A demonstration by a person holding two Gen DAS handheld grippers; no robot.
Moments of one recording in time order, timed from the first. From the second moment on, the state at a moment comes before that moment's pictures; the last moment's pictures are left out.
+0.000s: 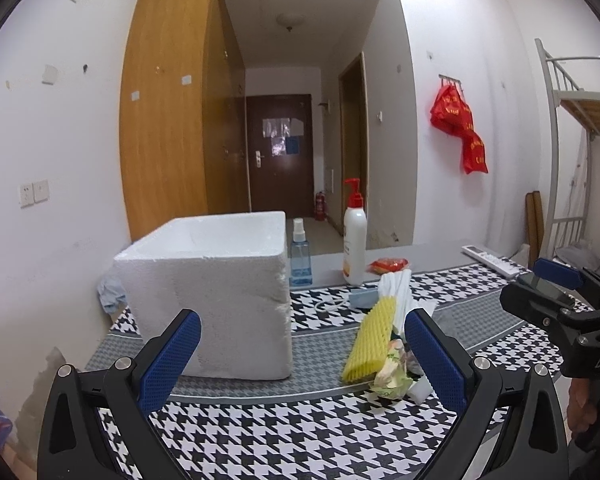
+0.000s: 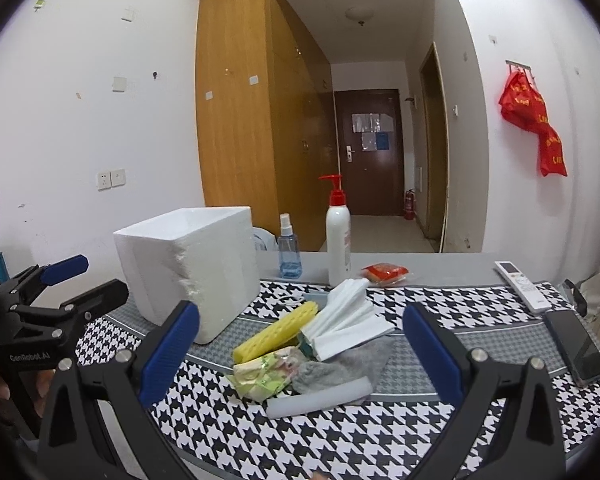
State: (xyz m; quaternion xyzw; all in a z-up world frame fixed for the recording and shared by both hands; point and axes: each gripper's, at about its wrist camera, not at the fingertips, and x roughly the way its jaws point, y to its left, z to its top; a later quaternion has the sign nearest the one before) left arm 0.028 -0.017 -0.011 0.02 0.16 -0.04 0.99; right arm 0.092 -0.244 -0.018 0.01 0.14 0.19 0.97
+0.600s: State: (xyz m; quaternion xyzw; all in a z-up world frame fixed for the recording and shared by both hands) left arm 0.061 -0.041 -0.031 0.03 0.21 -0.09 0.97; right arm 0.119 -0.260 -0.035 0.00 0.20 0.17 0.97
